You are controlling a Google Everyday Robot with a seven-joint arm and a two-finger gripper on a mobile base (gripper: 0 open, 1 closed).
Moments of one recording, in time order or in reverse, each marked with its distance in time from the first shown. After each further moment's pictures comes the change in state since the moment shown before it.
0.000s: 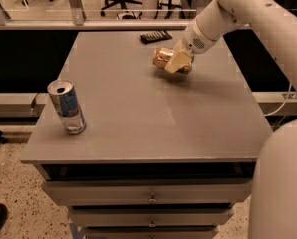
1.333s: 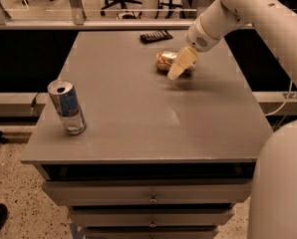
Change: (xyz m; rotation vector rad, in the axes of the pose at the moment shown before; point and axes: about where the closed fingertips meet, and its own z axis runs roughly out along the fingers) arm 0.011 -0.016 -0.006 0.058 0.020 0.032
